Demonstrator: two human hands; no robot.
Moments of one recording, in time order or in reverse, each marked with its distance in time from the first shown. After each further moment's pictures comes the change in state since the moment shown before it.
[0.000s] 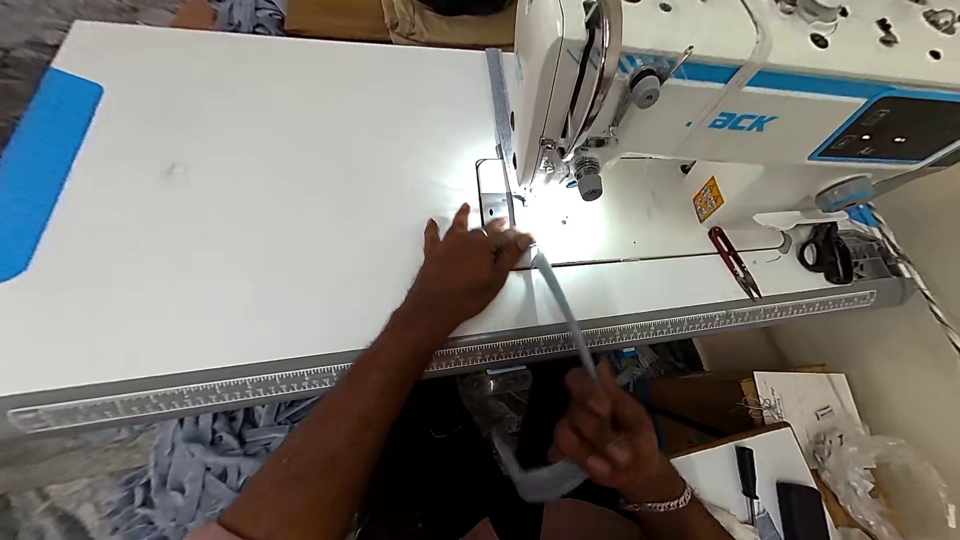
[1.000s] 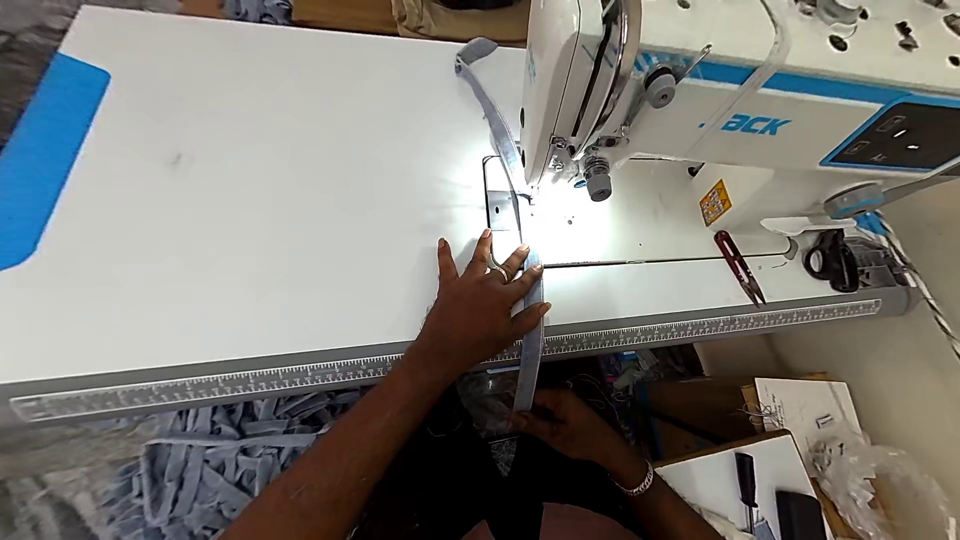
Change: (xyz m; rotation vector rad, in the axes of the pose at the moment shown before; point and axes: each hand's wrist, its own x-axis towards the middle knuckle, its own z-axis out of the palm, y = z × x) left_hand -0.035 0.004 0.031 0.220 -0.020 0.146; right_hand 0.001 0.017 -0.069 -1.306 0.243 0.328
